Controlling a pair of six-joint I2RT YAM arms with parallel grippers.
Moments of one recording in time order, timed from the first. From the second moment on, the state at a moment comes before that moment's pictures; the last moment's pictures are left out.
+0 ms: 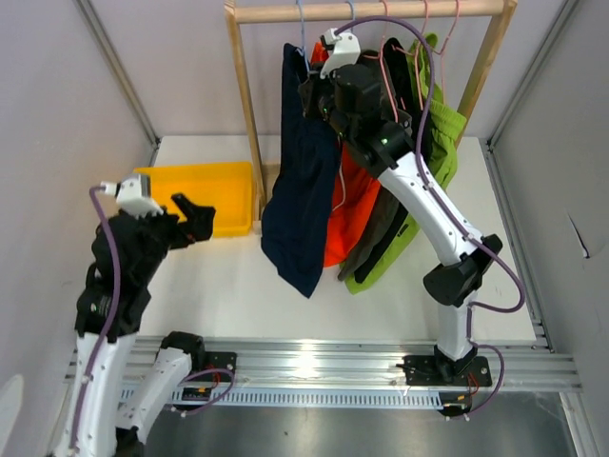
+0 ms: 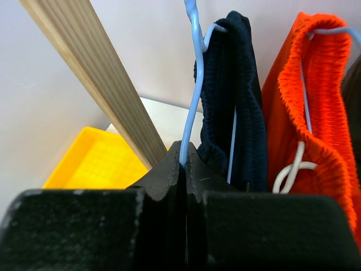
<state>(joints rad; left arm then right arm) -0.12 0.56 1.02 -0.70 0.02 -0.40 0.70 1.96 2.34 -0.39 0.21 0.22</state>
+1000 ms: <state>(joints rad) -1.06 1.21 1.30 -0.18 -0.35 -0.20 0.79 1.81 2.28 -0.49 0.52 0.26</state>
